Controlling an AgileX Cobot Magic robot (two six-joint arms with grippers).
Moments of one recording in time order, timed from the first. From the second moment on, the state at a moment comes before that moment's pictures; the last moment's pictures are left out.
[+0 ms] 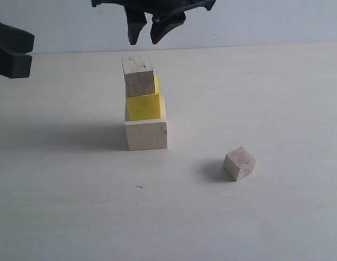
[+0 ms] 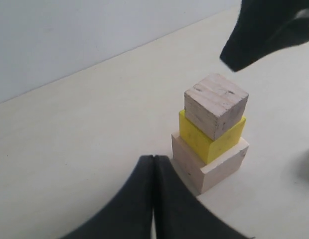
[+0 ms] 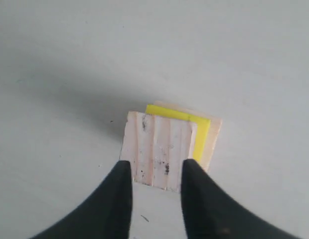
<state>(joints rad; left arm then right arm) -0.51 1.04 -0.82 0.08 0.42 0.01 0.67 1.99 -2.01 0.07 1.22 0.34</state>
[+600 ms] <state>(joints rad) -0.51 1.18 -0.81 0.08 0.42 -0.02 0.64 1.96 -1.84 -0.15 1.22 0.33</state>
